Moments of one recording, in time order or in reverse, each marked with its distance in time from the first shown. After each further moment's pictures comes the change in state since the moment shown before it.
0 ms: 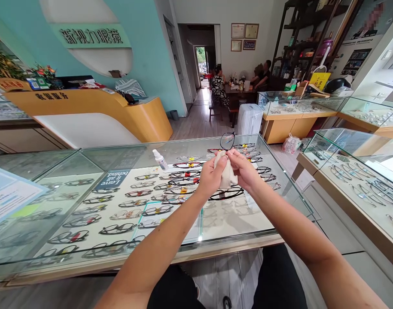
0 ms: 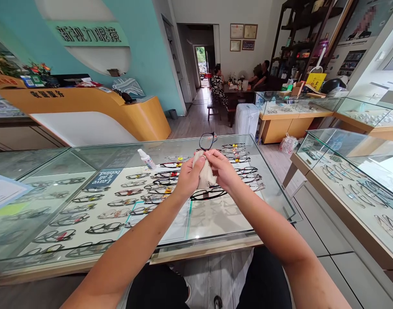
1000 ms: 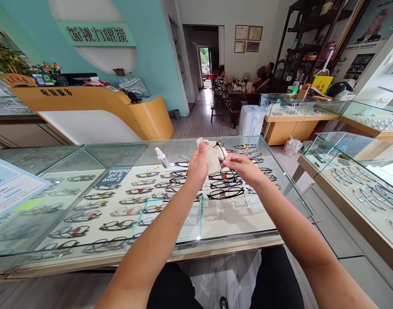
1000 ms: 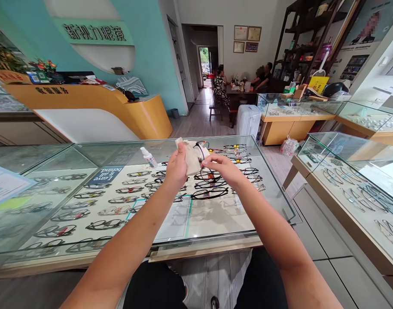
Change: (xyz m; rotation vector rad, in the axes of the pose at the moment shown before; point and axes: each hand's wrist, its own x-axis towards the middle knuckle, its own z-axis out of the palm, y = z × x) left_hand 0.032 -0.006 -0.035 -0.145 0.283 -0.079; right_hand 0.008 -0.009 -0.026 -0.503 -0.221 -0.089
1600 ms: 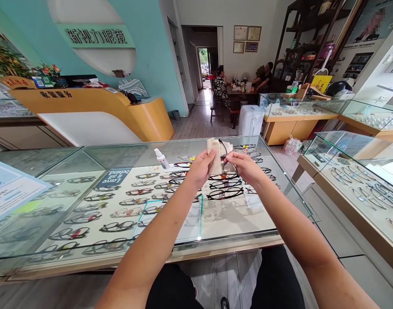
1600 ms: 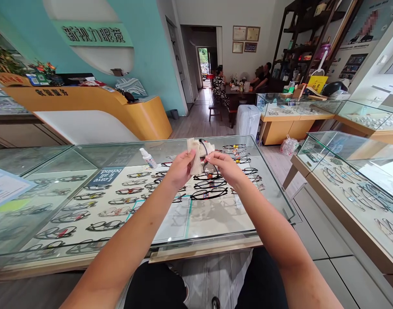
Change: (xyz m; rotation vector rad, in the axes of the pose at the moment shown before) left_hand -0.004 0.013 0.003 -0.132 -0.318 -0.217; right_hand 0.001 -0.007 0.002 0.172 0.108 0.076
